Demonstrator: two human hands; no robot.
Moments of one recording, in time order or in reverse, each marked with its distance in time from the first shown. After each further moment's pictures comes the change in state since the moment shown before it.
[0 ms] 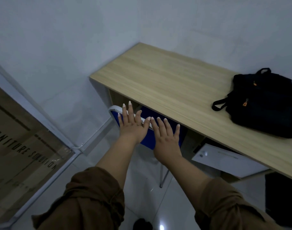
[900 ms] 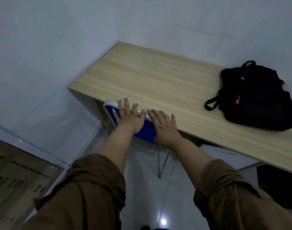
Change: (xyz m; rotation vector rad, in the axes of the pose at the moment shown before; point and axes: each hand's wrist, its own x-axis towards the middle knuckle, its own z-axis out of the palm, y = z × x) left_hand 0.101 0.019 -0.023 0.010 -0.173 0.033; right_hand 0.097 0.039 -0.013 0.174 -0.169 0.028
